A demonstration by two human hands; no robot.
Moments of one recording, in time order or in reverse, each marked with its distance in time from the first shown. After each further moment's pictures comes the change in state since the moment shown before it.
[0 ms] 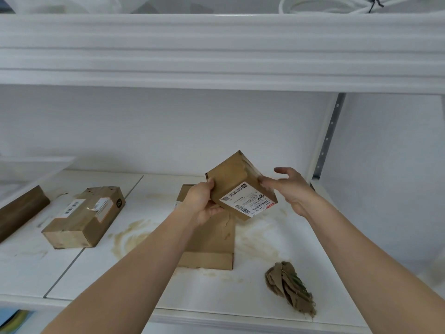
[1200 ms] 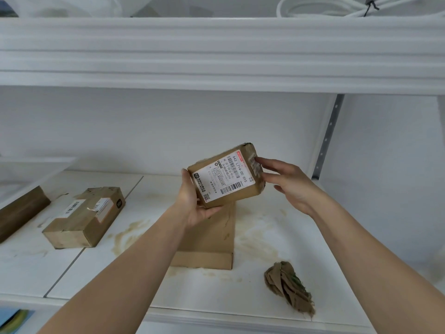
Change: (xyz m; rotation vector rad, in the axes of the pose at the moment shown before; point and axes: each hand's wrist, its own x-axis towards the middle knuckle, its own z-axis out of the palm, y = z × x) left_hand 0.003 0.005 -0.016 -0.174 0.012 -0.088; right_hand -0.009 -0.011 -0.007 0.025 -0.233 -0.259
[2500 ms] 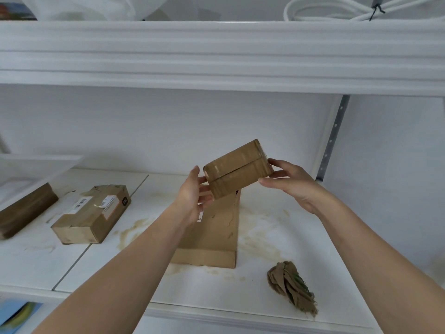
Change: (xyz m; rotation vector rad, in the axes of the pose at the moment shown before) left_hand 0.002 0.006 -0.007 0.257 0.072 0.197; right_hand -0.001 0.000 -0.005 -0.167 0.011 0.073
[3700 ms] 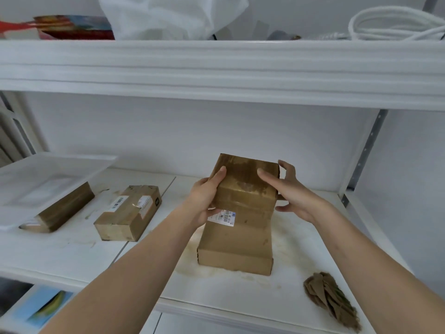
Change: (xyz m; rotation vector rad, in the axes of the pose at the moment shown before) left_hand -0.013 0.030 -0.060 0.129 -0.052 0.035; right_hand 0.007 -0.037 0.084 0.106 -0.106 0.173
